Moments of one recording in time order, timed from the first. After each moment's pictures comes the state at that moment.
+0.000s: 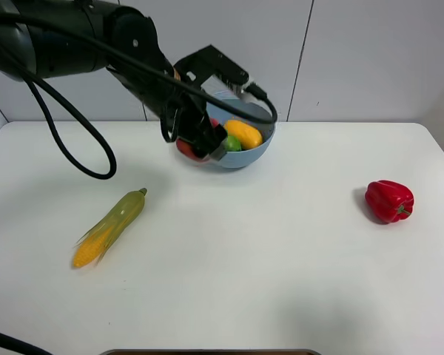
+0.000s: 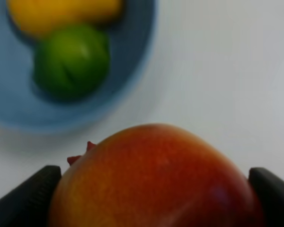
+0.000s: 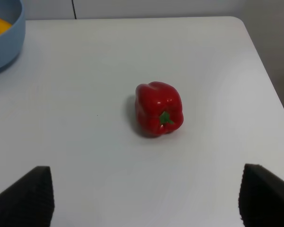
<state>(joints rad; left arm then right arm) -0.70 1.84 -1.50 -0.05 0.64 0.34 0.02 0.00 -0.56 -0.05 1.10 0.07</state>
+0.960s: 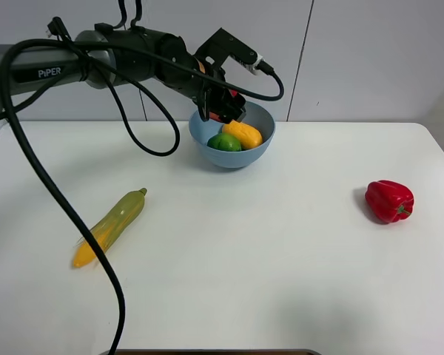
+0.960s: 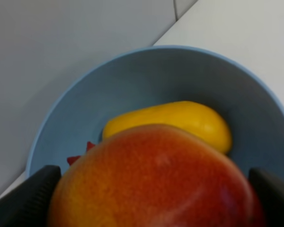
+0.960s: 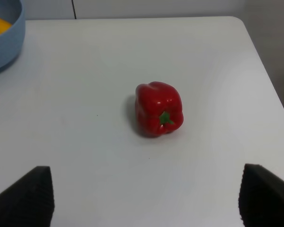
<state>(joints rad) -0.62 2.17 -1.76 -0.04 0.34 0.34 0.02 0.00 -0.56 -0.05 1.10 0.07</state>
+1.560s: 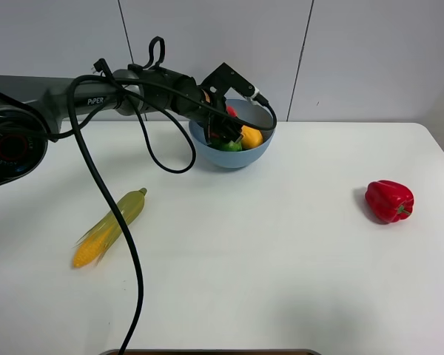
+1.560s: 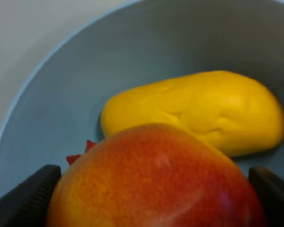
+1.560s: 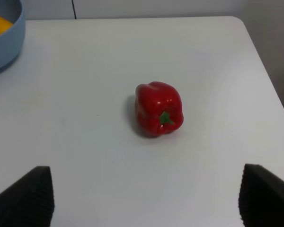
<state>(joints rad) -0.59 2.33 -1.81 0.01 0.24 0.34 0.02 0.00 -0.56 -0.05 1.10 0.07</state>
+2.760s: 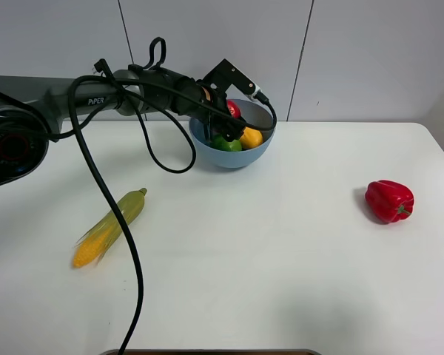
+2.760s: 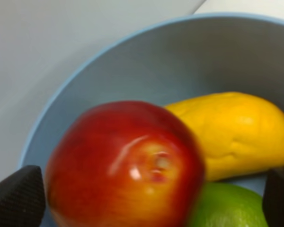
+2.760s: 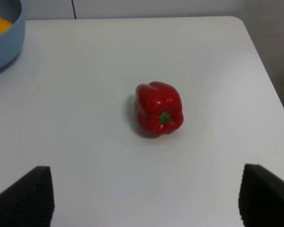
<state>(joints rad) -0.59 2.31 -1.81 0.03 0.20 0.34 0.02 0.00 -0.56 -0.05 1.10 0.07</state>
